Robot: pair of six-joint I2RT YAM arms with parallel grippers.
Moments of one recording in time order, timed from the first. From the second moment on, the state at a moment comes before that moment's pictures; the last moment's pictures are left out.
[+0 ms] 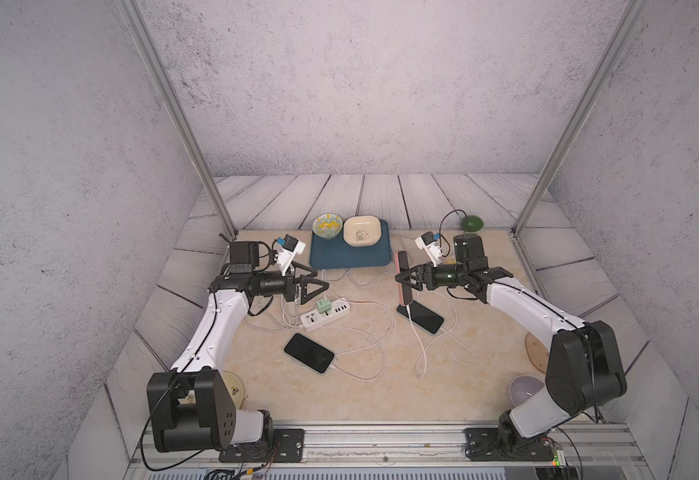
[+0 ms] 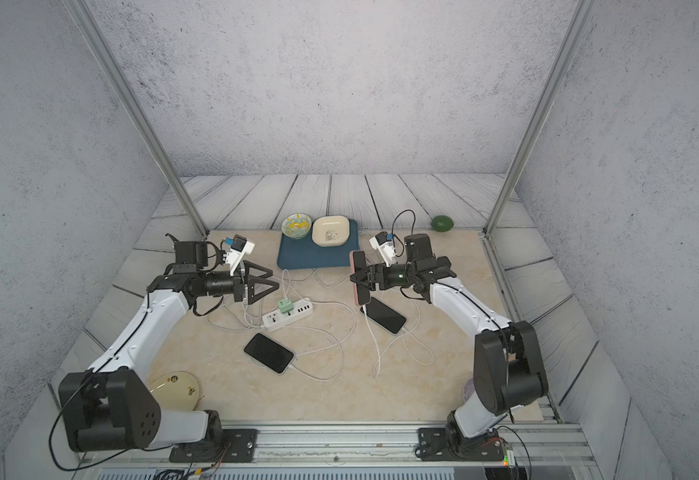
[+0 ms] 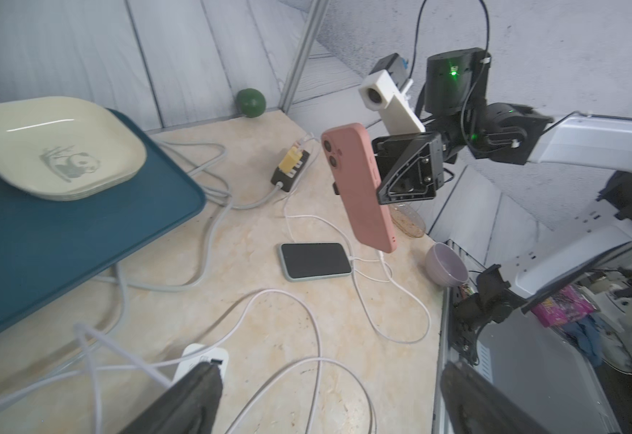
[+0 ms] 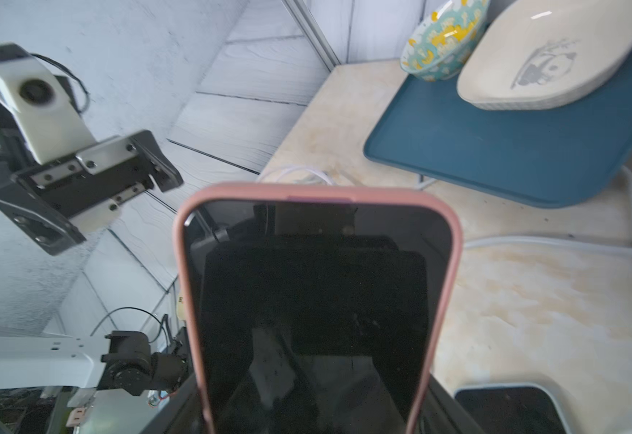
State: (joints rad) left arm -0.01 1.38 1.12 -0.58 1.20 0.31; right arm 0.32 1.57 1.12 -0.13 -0.90 0.26
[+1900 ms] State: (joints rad) left arm -0.32 1.43 1.15 -0.62 1.28 0.29; right arm 0.64 1.63 1.07 0.62 -1.01 0.70
